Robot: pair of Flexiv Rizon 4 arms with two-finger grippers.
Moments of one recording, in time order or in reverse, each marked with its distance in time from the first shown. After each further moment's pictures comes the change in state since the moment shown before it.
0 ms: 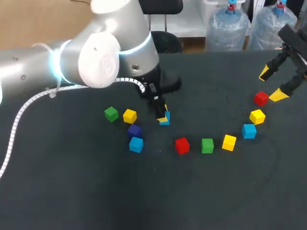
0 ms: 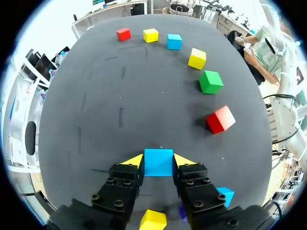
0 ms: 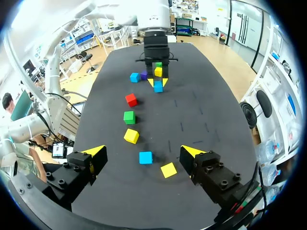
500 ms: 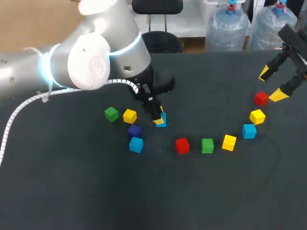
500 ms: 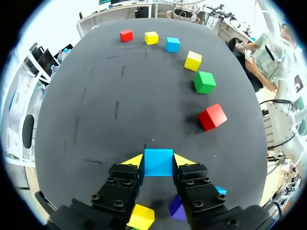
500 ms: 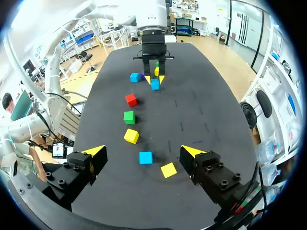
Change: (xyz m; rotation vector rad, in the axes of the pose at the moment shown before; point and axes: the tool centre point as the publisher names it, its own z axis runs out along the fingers) left arm 0.010 -0.015 -0.005 0.019 -0.039 -0.046; right arm 0.000 0.000 0.000 0.000 0.000 0.000
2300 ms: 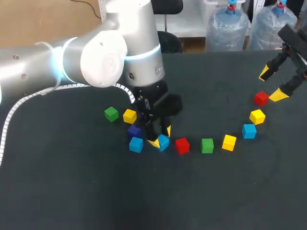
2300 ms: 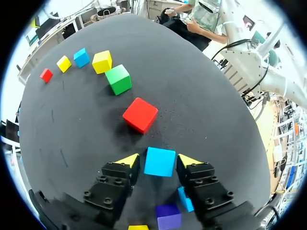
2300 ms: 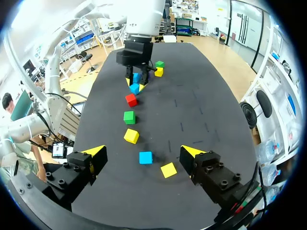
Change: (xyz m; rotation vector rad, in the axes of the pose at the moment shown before) left arm 0.001 -0.069 0.014 0.243 0.074 0.538; right arm 0.000 0.000 0.000 0.000 0.000 0.000
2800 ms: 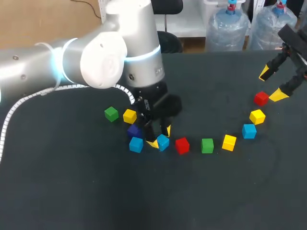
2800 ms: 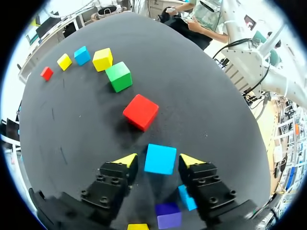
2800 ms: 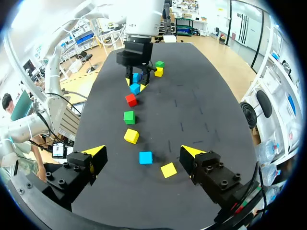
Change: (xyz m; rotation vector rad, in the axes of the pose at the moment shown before) left arm 0.004 0.001 0.000 -0.009 0.010 -0.008; right arm 0.000 0.000 0.000 0.000 0.000 0.000
